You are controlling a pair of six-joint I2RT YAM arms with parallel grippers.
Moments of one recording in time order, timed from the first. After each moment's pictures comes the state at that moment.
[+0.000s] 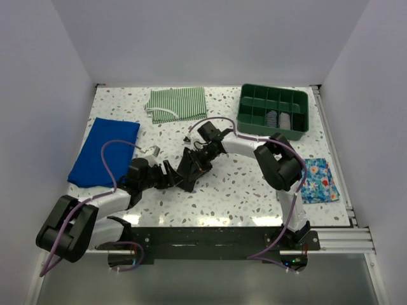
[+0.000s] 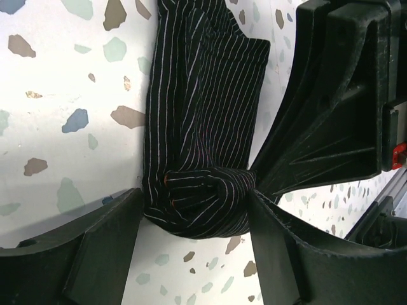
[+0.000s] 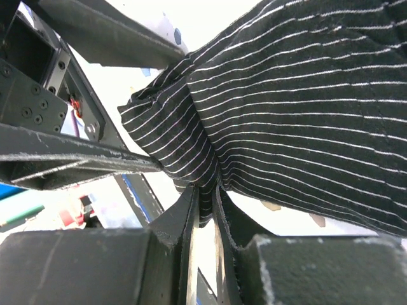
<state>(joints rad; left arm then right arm) -0.36 1.20 0.23 0.40 0.34 -0.64 0.71 2.11 1.43 -0.51 -0.77 0.28</state>
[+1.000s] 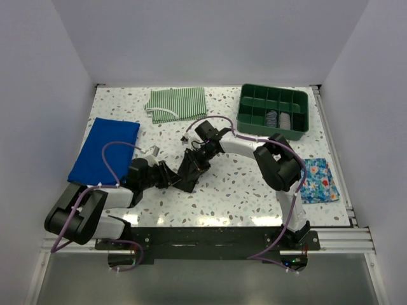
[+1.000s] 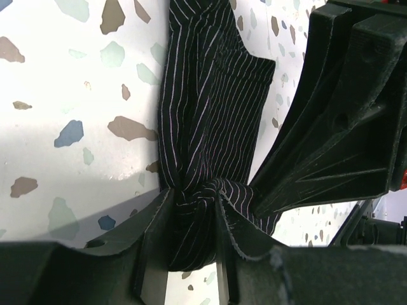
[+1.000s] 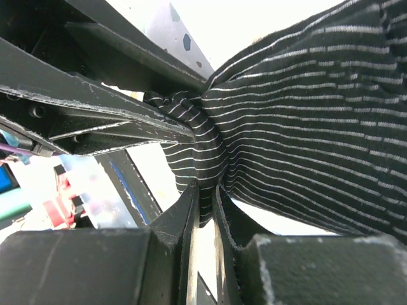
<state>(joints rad) -0.33 1.35 0.20 0.60 0.40 -0.70 0.72 2.11 1.46 -0.54 -0.75 0.26</state>
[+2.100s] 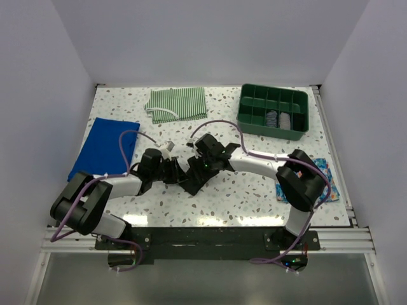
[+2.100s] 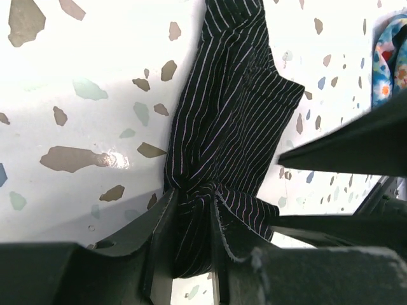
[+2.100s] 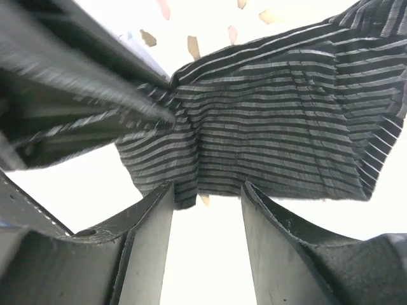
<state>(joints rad) -0.44 1.45 0.41 0.35 0.38 -0.62 0.86 1.81 1.18 -0.40 -0.15 0.32</state>
